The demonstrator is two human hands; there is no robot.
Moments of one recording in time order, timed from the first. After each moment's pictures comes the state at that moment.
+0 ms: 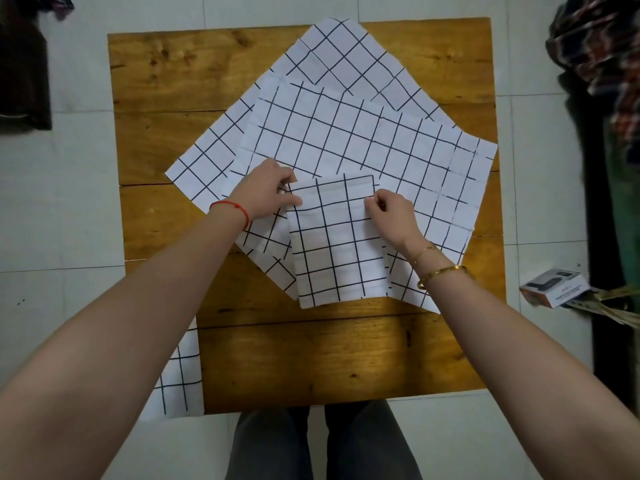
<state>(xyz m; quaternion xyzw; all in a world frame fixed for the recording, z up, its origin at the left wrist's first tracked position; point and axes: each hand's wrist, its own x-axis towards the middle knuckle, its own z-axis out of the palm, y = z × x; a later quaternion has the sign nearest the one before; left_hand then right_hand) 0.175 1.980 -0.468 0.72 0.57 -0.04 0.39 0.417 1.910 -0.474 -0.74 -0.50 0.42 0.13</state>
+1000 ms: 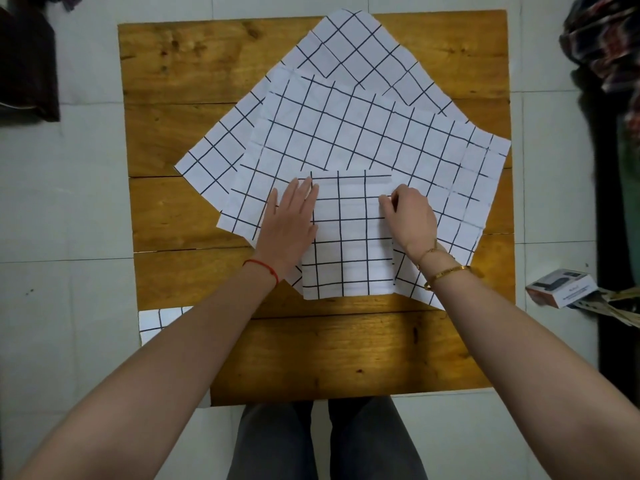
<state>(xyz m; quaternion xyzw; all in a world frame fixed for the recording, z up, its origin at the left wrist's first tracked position) 0.194 1.891 -0.484 0.82 0.55 -0.10 0.15 0.420 1.905 -0.481 -0.78 -0.55 0.29 0.02</state>
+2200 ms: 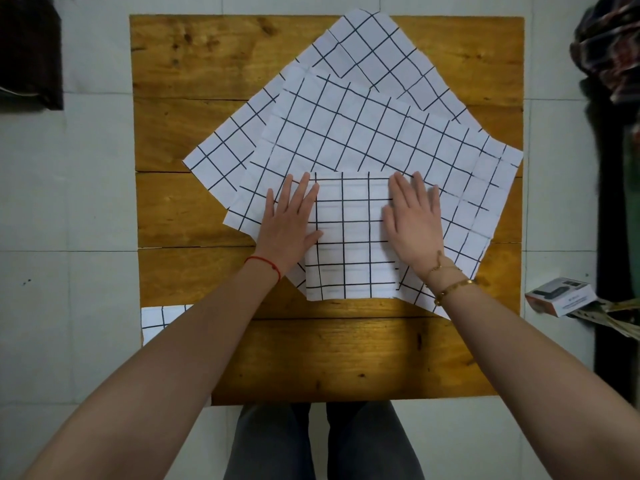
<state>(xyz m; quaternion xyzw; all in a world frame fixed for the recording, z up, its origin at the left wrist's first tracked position) 0.182 1.896 -0.494 0.79 0.57 -0.13 0.19 0.419 1.893 -0.482 -0.68 -0.72 0.17 -0.05</state>
